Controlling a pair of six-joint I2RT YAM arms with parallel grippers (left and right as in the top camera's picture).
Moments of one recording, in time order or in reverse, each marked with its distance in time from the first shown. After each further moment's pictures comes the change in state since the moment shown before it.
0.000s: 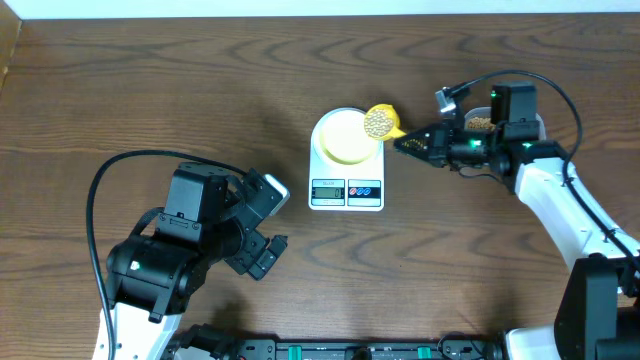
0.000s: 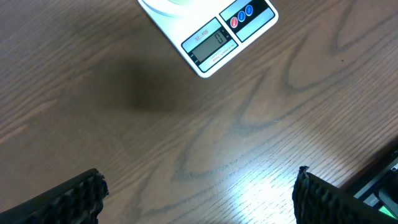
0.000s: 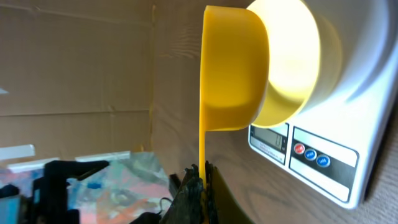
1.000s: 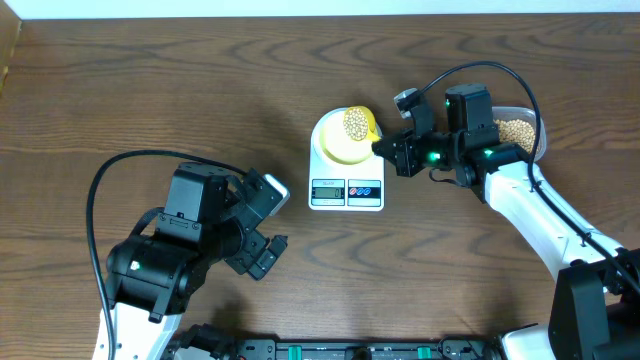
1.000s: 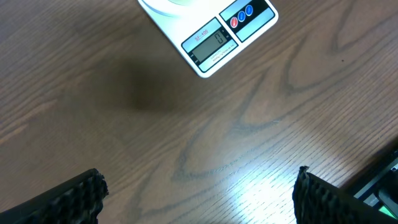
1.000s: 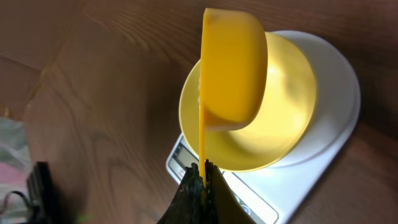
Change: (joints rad) left arm 0.000 0.000 0.000 0.000 0.000 0.000; right arm 0.172 0.002 0.000 0.049 0.345 -0.460
